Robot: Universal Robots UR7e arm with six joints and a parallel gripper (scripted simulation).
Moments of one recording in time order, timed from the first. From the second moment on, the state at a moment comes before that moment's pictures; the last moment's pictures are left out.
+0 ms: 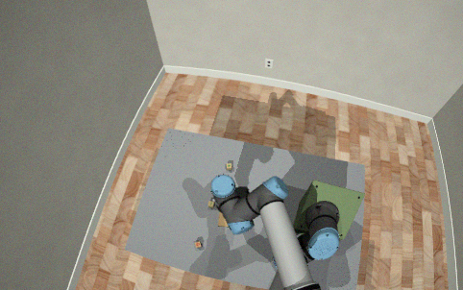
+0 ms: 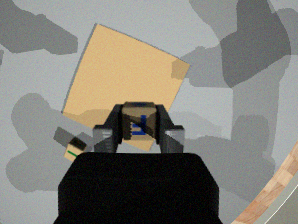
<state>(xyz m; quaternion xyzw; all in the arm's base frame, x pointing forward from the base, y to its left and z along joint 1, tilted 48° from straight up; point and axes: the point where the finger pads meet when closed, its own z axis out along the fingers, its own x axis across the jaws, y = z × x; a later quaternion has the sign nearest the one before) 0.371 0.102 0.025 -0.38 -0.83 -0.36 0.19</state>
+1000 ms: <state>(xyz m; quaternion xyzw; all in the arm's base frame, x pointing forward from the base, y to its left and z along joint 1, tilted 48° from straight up) 0.371 0.112 0.036 -0.57 -0.71 -0.30 0.28</state>
